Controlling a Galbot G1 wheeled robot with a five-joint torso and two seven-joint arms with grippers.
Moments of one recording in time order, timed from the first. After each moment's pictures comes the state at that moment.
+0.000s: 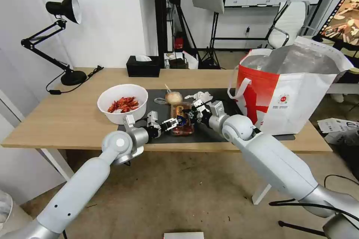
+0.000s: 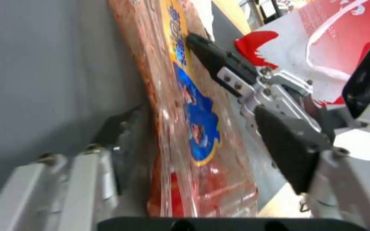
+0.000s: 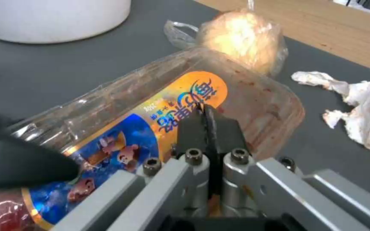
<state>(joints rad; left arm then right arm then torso) 0.71 -1.03 0.01 -1.65 -1.59 0.49 -0.18 -0.48 1.05 -0.23 1.49 0.61 -0.43 -0.17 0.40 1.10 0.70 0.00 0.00</state>
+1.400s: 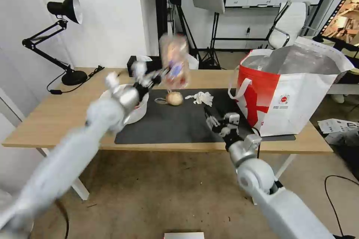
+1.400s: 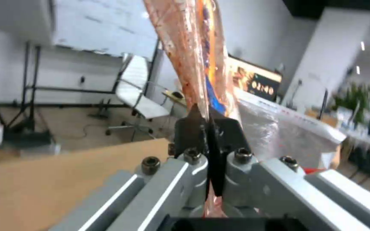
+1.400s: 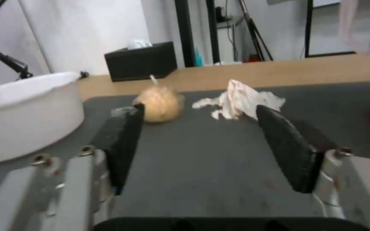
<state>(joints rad) 0.14 -1.06 0.30 -1.62 -1.28 0.22 -0.02 -1.10 1.09 0.13 1.92 0.59 -0.09 0.20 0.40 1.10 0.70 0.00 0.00</state>
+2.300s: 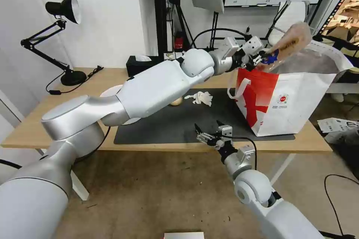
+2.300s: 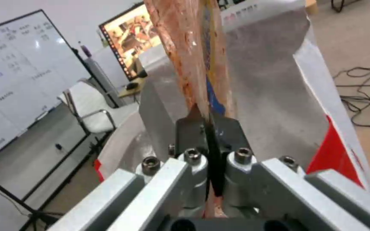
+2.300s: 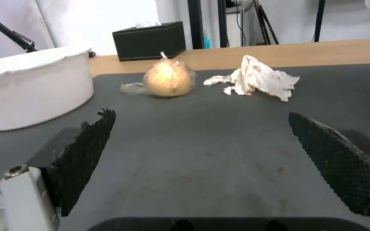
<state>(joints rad) -0.28 -1.43 0.76 -1.13 -0.77 0.09 0.29 -1.12 1.09 0.10 1.92 0.55 -0.11 0.19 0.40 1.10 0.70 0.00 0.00</state>
